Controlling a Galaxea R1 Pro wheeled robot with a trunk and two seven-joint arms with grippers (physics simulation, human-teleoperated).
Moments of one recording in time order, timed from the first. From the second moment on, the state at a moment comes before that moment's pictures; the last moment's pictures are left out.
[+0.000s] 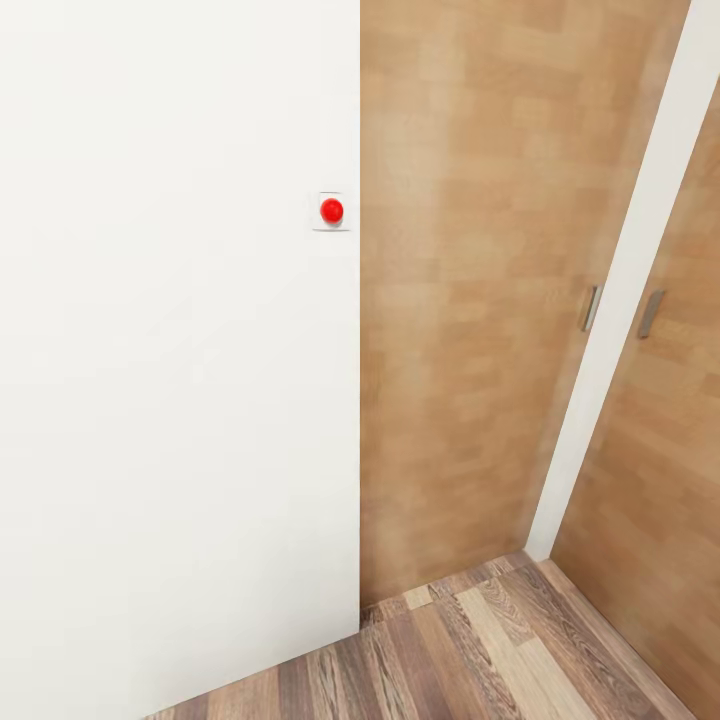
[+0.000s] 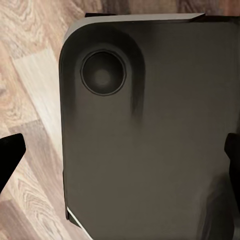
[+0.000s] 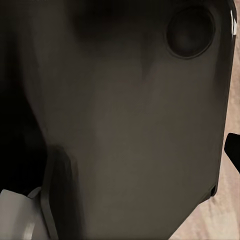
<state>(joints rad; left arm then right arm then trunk) -0.01 -0.01 0.01 0.00 0.02 -0.08 0.00 0.04 0.07 -0.03 0.00 -0.02 -0.09 -0.01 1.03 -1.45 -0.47</state>
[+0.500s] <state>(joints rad) -0.01 -0.01 0.01 0.00 0.02 -0.09 0.00 0.04 0.04 -0.02 -0.01 -0.01 -0.09 -0.01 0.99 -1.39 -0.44</state>
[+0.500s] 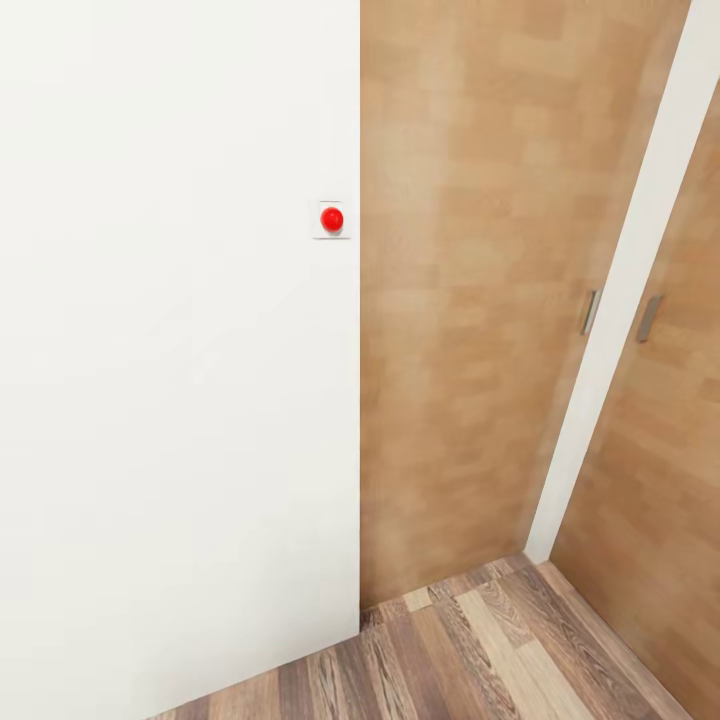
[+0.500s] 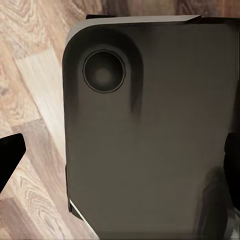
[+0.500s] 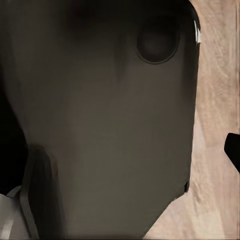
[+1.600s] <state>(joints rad) -0.01 -0.01 0.01 0.00 0.02 -0.09 0.00 0.03 0.00 -0.02 -0.02 -0.01 -0.16 -0.01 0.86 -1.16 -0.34</state>
